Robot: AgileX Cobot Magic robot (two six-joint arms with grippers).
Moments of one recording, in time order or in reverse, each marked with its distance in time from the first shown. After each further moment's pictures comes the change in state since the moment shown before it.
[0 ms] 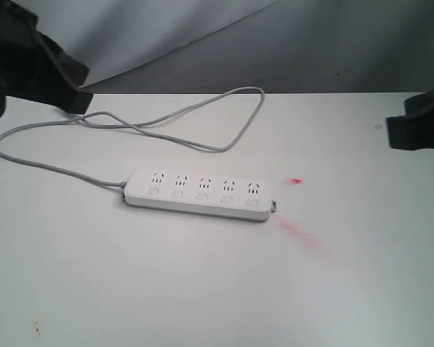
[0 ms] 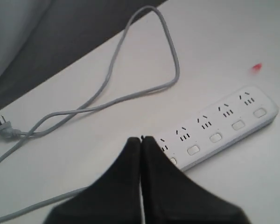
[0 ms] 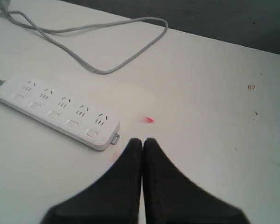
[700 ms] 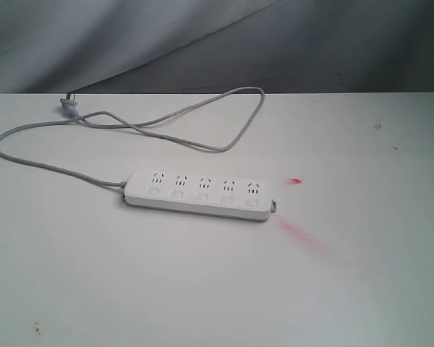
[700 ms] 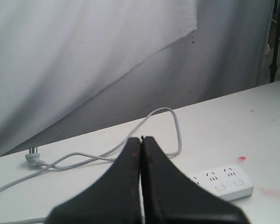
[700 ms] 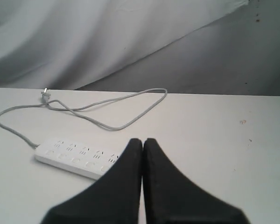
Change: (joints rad) left arm 0.000 -0.765 0.604 0.008 -0.357 -0.218; right arm 0.000 -0.725 0.370 -0.053 -0.055 0.109
